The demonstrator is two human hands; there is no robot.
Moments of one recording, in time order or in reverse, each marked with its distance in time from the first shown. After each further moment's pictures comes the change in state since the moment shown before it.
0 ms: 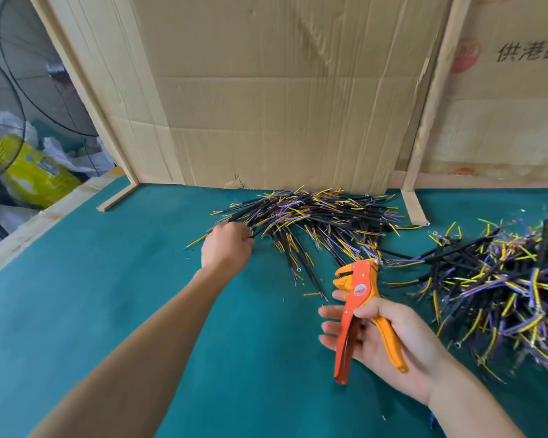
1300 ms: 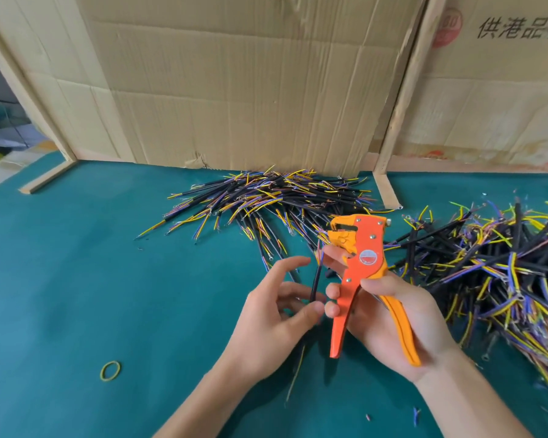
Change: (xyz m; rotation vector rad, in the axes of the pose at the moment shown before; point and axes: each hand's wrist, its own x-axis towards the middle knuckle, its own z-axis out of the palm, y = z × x) left_hand -0.141 0.061 0.026 -1.044 -0.432 0.242; right_hand 0.006 -0.014 -0.019 -0.052 -0.251 -0.287
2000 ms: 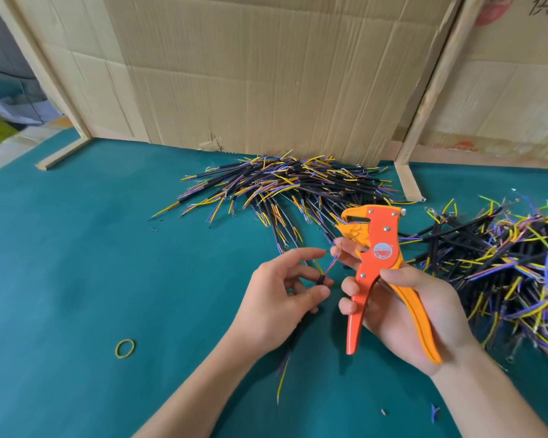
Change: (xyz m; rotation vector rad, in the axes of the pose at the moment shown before) left_hand 0.011 -0.004 -0.011 -0.003 0.046 -0.060; right_hand 0.006 0.000 0.002 -0.032 0.001 0.051
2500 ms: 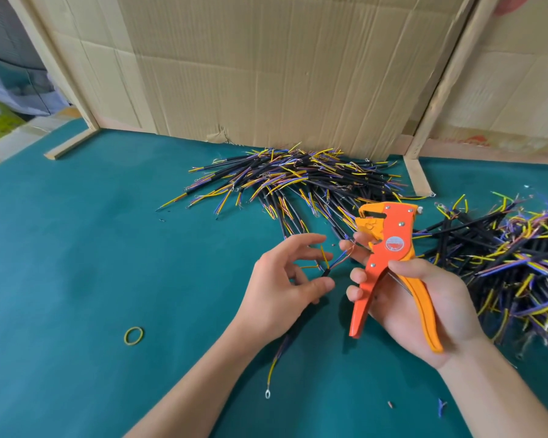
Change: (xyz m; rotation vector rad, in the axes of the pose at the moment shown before) left_hand 0.001 0.001 -0.004 0.050 0.071 0.065; right_hand 0.000 -0.001 -0.003 0.000 0.073 -0.002
